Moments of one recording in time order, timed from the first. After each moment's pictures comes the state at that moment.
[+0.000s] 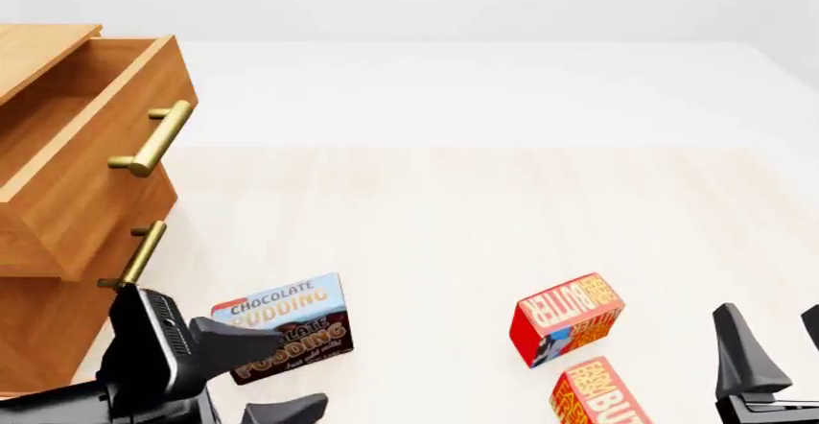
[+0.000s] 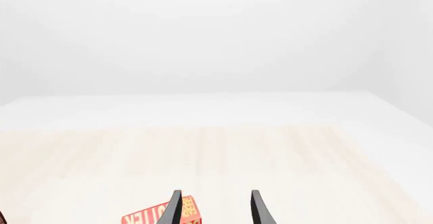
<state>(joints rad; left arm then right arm) -0.95 0.71 -0.46 0.37 -0.14 -0.01 0.00 -0.01 -0.03 0.02</state>
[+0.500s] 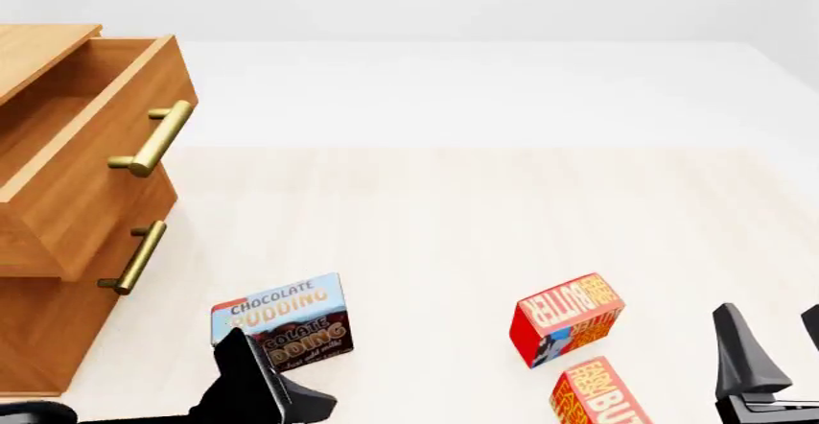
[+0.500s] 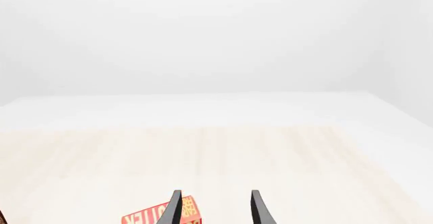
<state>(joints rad) -1.13 0.95 -0.45 0.31 -0.26 -0.01 0.00 -0.01 -0.03 0.02</state>
